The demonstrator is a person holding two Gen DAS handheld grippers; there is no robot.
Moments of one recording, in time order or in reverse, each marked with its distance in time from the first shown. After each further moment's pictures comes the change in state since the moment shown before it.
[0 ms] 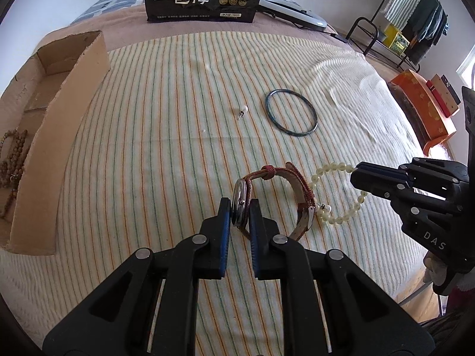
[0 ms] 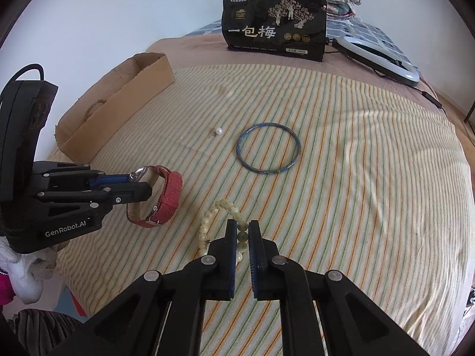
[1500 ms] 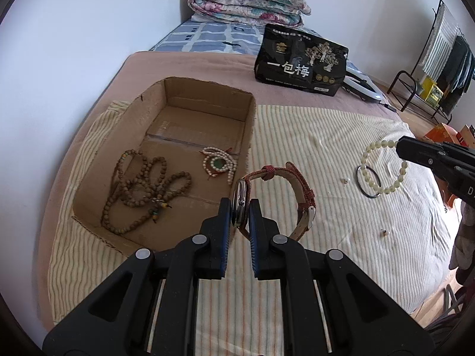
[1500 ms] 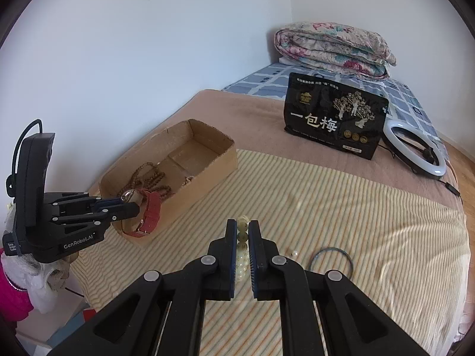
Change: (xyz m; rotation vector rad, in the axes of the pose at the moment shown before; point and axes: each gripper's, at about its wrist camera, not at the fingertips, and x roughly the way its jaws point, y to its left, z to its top) left arm -0.106 0.135 0.010 -0.153 -0.204 0.179; right arm -0.038 0.098 0.111 -0.124 -0.195 0.068
